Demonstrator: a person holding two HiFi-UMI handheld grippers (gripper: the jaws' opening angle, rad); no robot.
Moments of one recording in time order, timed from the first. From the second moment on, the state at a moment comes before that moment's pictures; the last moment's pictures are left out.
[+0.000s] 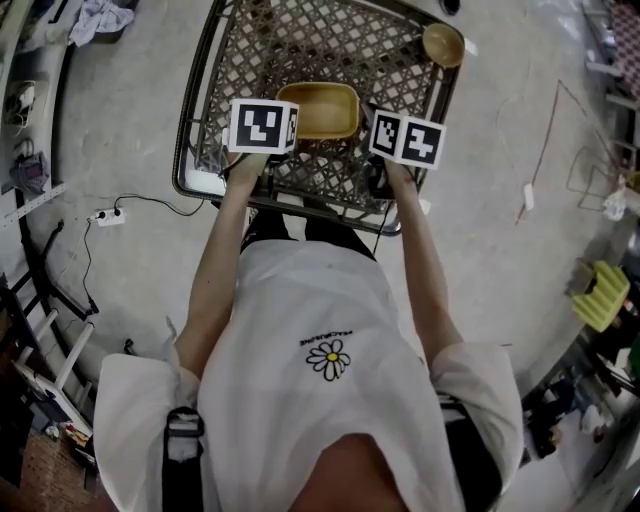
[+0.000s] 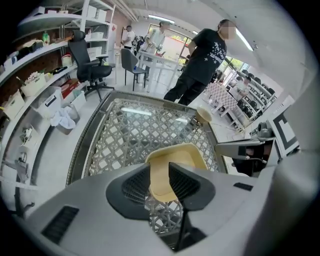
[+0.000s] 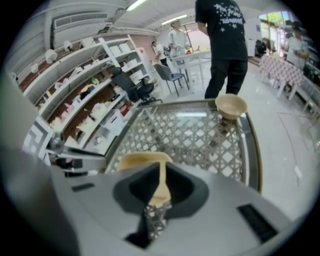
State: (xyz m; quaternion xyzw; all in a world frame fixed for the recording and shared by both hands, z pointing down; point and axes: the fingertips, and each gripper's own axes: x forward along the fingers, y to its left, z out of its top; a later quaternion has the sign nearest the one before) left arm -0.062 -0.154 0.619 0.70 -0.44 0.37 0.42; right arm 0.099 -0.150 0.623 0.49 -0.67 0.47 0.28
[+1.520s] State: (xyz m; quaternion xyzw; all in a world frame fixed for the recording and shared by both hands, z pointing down) left arm -0.054 -0.153 0.229 0.84 -0.54 -0.04 0.01; right arm 0.110 -0.112 0.247 0.66 -0.75 -0.01 -0.04
